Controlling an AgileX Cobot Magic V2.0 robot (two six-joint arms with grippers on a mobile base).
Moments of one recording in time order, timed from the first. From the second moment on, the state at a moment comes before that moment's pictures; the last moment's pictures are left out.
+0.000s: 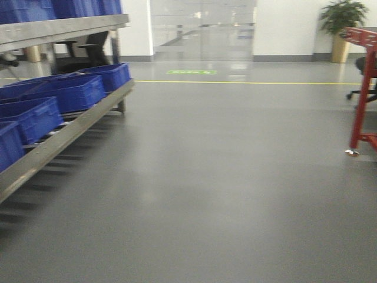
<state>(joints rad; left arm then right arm) -0.34 1.47 -1.85 0.01 0.91 -0.22 0.31 1.43 -1.80 0.11 0.91 0.08</state>
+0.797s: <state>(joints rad) -0.34 1.47 -1.85 0.01 0.91 -0.22 0.31 1.43 -1.80 0.11 0.91 0.08</state>
